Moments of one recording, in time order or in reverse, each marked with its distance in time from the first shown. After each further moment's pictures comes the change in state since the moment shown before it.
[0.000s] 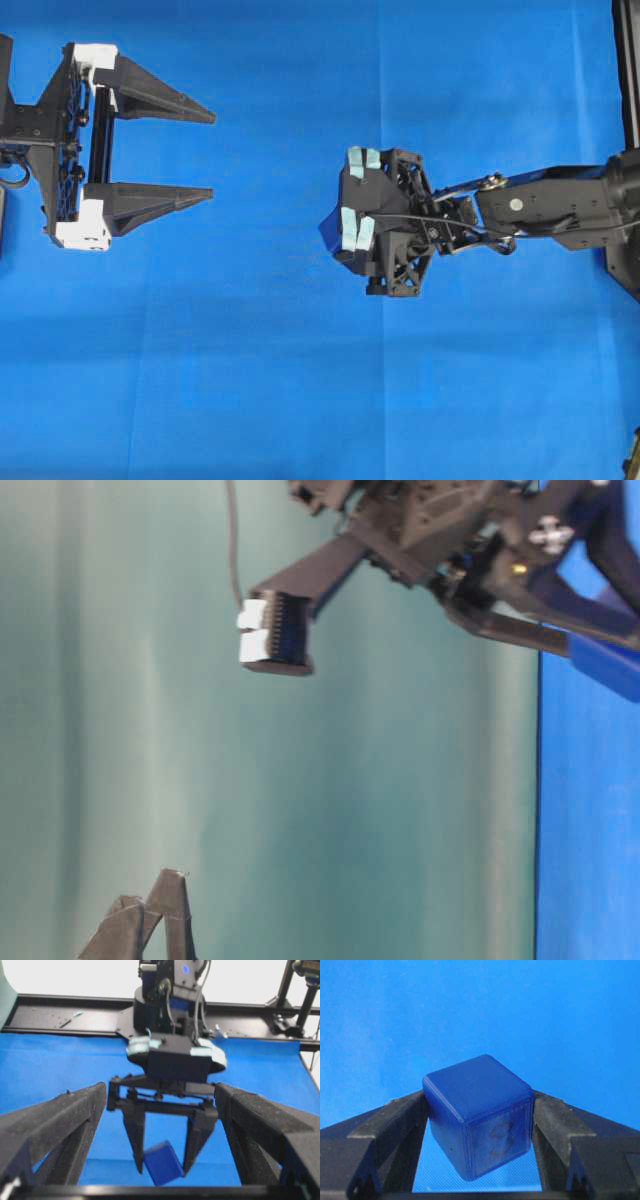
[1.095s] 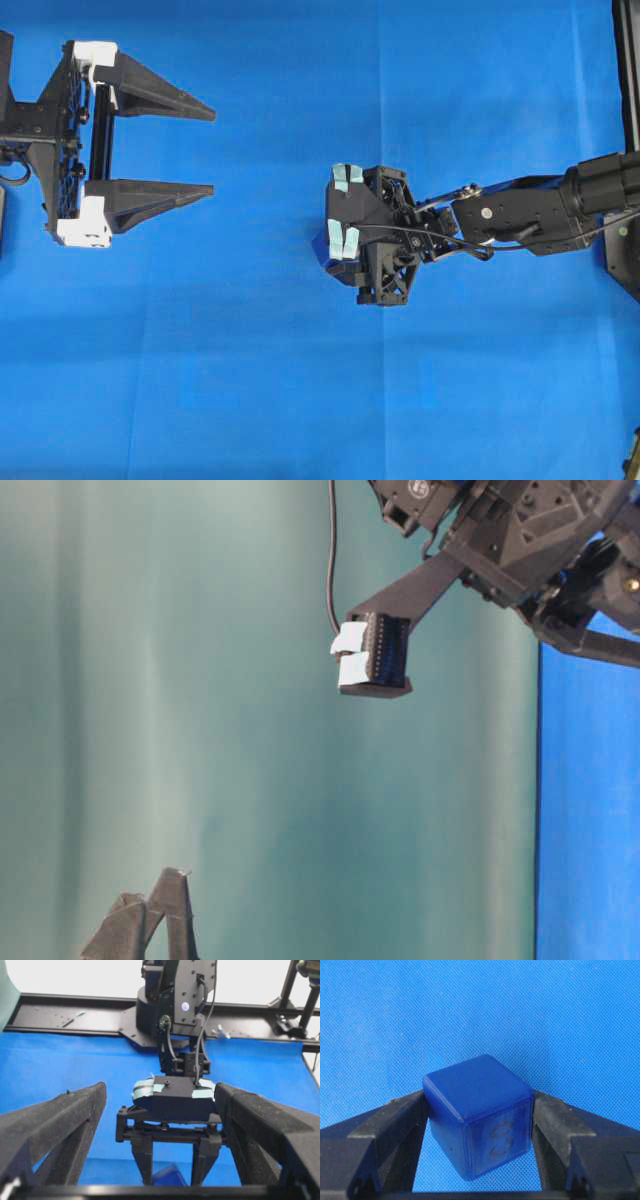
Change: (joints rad) left arm 0.006 0.002 0.000 0.000 0.000 -0.003; right arm -0.008 0.121 0.002 0.015 -0.115 0.000
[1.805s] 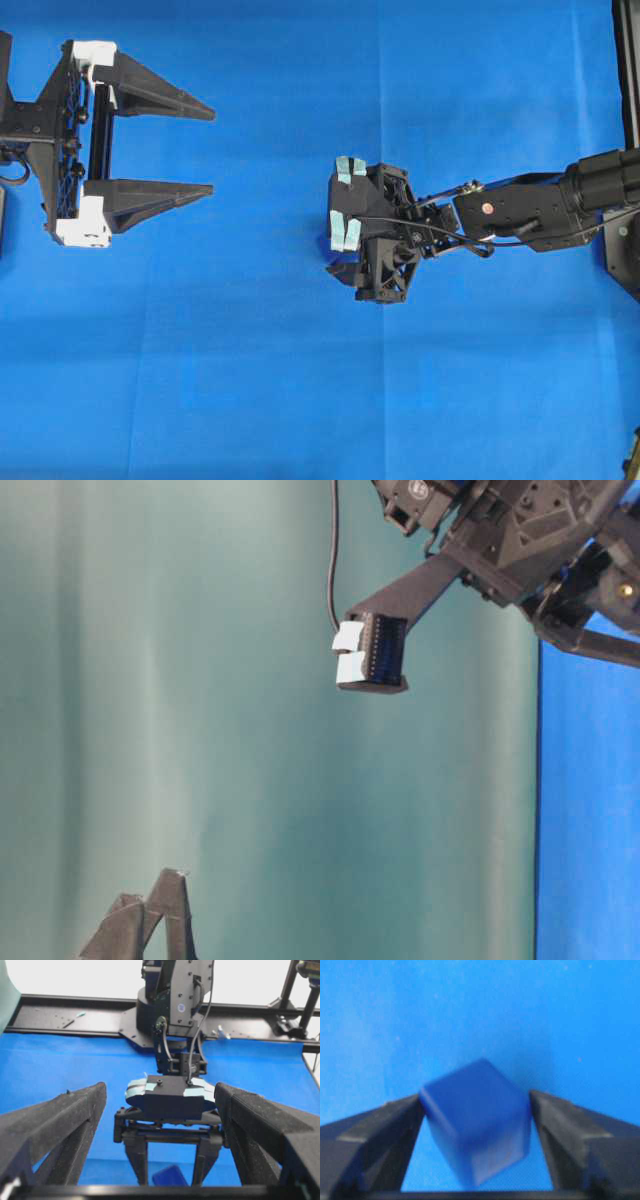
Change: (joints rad) left arm 0.000 -0.002 0.002 0.000 0.000 0.003; right arm -0.014 0.000 0.009 0.031 -0.031 0.002
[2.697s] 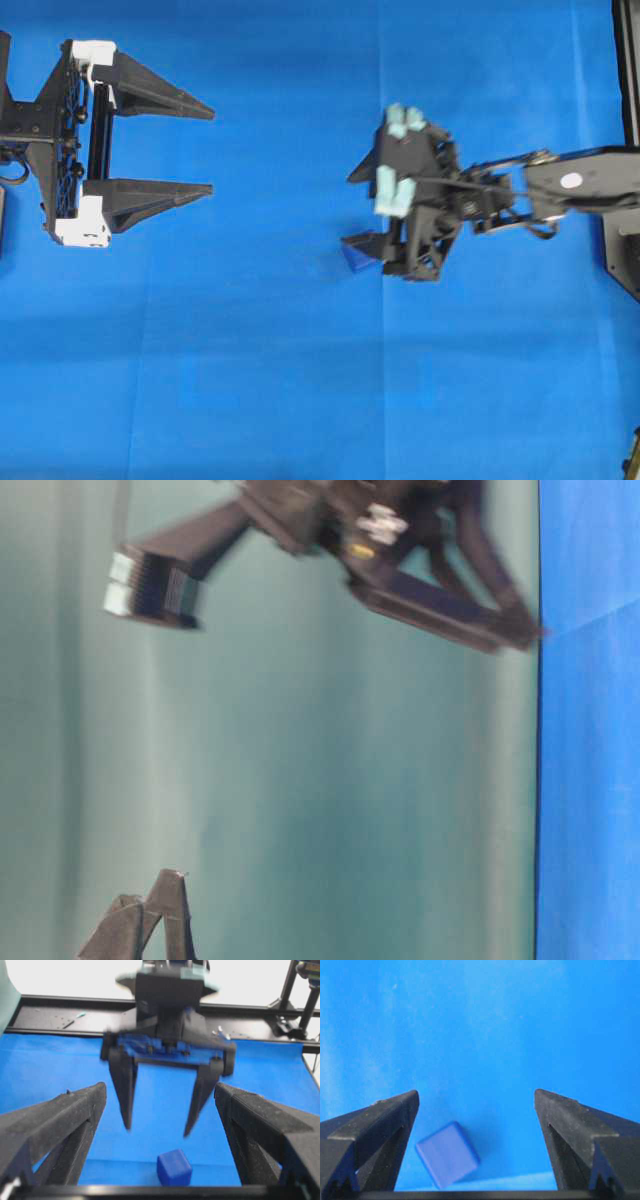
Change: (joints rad) left arm 0.000 -0.003 -0.002 0.000 0.000 -0.002; right arm 0.006 -0.345 0.000 0.008 0.259 -0.008
